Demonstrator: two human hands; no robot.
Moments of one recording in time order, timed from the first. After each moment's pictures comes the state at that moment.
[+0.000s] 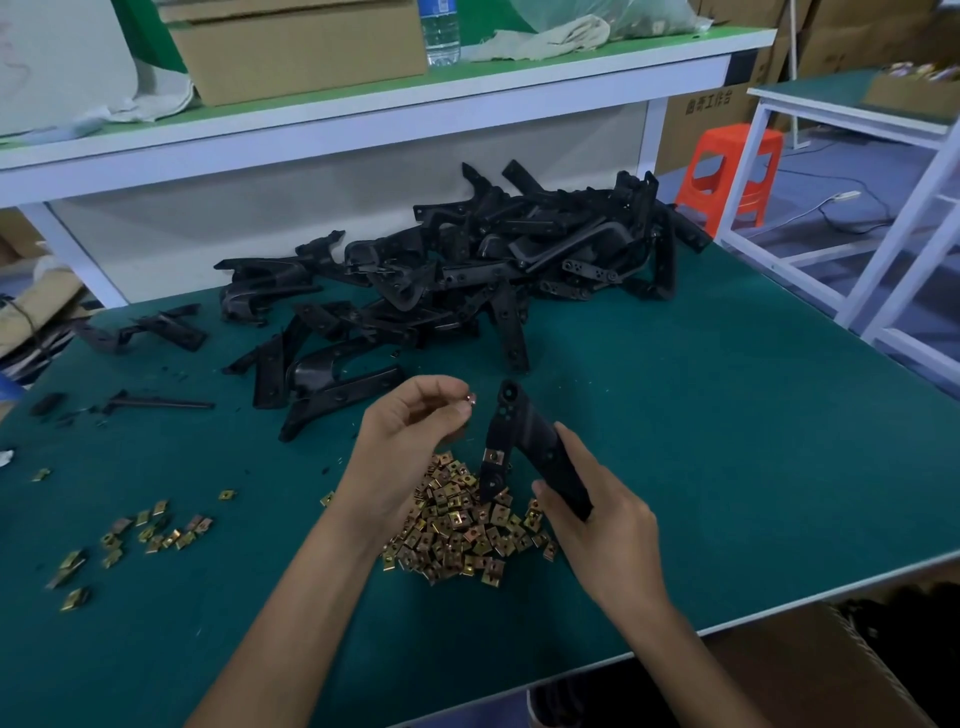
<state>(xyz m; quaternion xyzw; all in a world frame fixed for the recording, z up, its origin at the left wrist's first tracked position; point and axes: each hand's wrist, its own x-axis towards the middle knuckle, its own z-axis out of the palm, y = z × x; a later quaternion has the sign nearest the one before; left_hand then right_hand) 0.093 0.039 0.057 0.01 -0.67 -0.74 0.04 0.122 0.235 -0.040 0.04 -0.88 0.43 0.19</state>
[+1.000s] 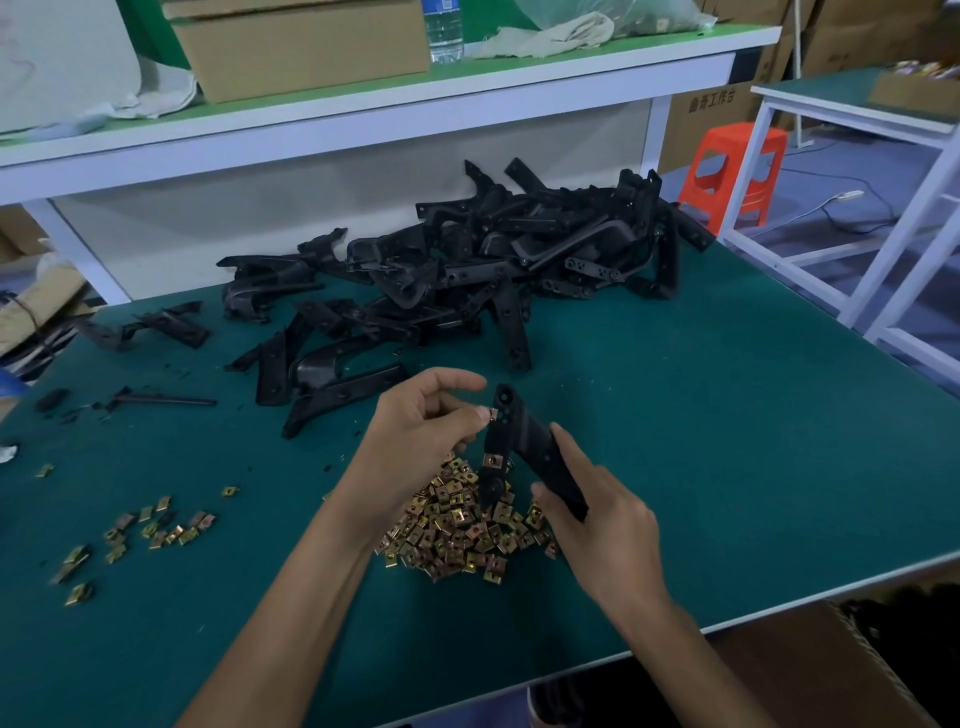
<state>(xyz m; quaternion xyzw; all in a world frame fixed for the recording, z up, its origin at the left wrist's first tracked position) 0.091 0.039 0.063 -0.02 -0.77 -0.64 0.01 0.123 0.234 -0.037 0.06 -0.90 0.39 0.18</state>
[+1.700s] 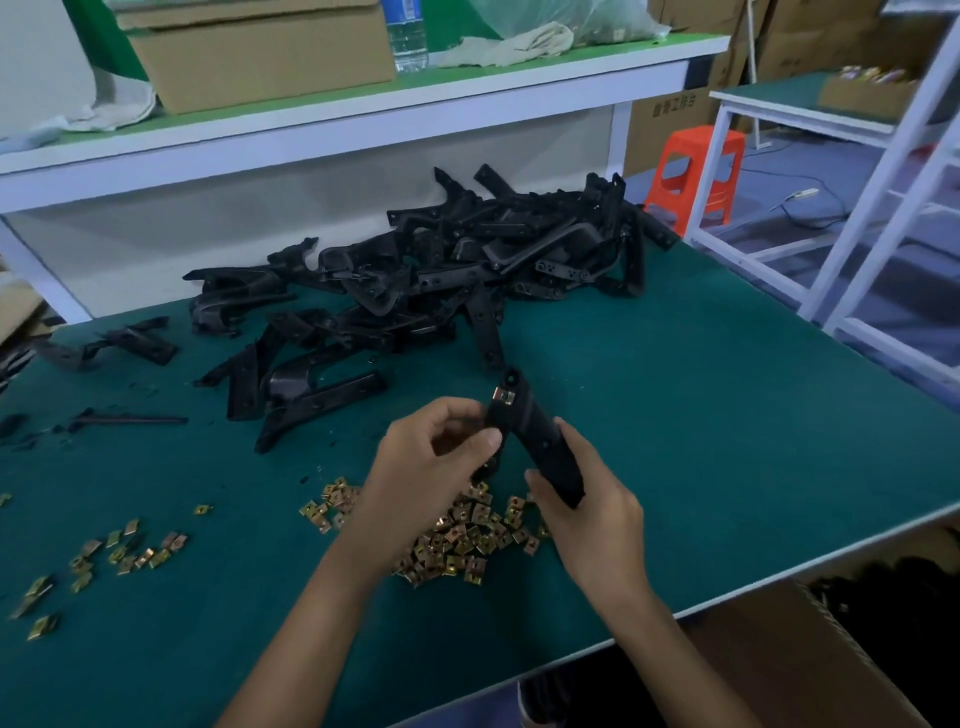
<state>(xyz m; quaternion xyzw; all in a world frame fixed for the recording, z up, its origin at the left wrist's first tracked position) 0.109 0.059 0.055 -0.05 -0.83 -0.56 0.02 0.122 0.235 -0.035 -0.02 -0.85 0.49 0.19</state>
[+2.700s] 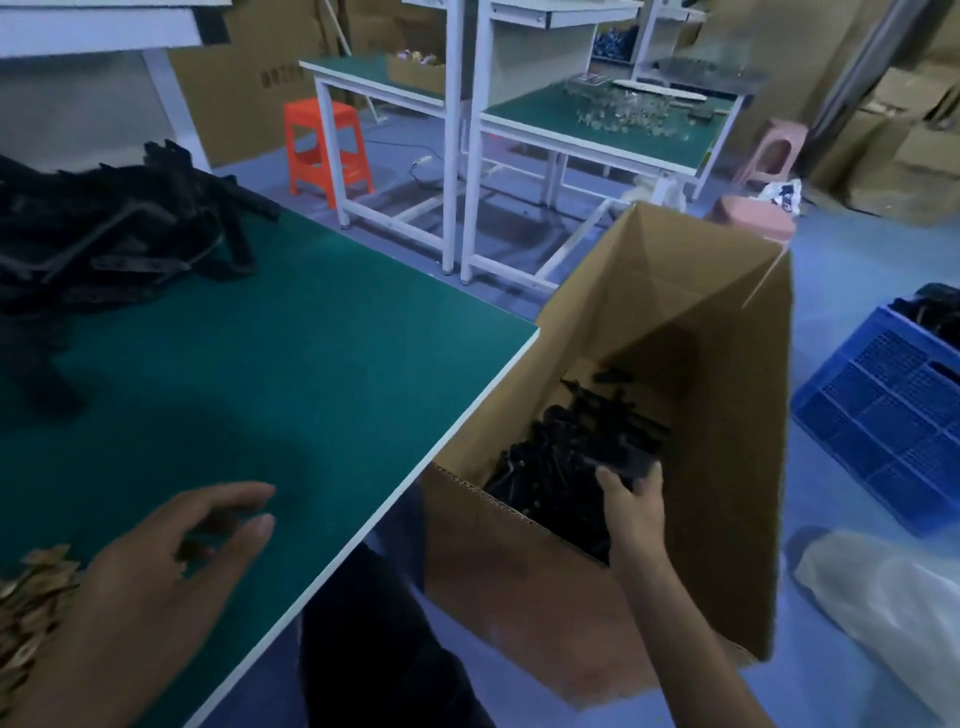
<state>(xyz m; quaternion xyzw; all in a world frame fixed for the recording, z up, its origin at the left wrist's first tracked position) 0.160 0.160 0.035 -0.23 -0.86 -0.45 -0.05 0.305 0.507 -0.061 -0.55 -0.56 0.57 0.24</state>
